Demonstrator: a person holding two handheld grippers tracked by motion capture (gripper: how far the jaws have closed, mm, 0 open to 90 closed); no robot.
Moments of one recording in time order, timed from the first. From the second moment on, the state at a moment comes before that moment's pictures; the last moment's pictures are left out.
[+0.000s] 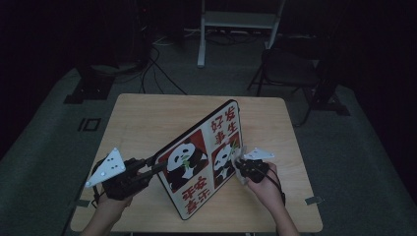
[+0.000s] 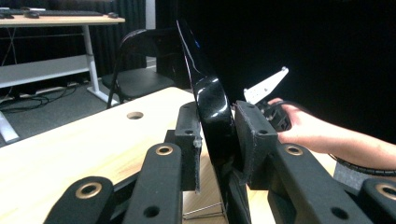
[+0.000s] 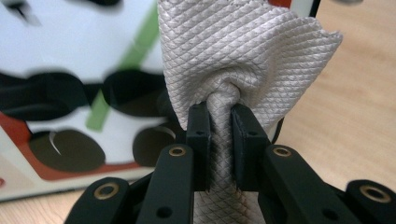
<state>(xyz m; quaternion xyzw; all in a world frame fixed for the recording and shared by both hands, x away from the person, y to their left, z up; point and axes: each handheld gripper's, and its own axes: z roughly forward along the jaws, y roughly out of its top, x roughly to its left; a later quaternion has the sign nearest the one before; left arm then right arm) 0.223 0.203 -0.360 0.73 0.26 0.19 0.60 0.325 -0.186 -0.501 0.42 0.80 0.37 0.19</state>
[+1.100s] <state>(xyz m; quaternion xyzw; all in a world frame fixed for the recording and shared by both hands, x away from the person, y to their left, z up) 0.222 0.202 -0.360 0.73 0.26 0.19 0.60 0.303 -0.198 -0.407 0.39 0.74 0.49 0.25</state>
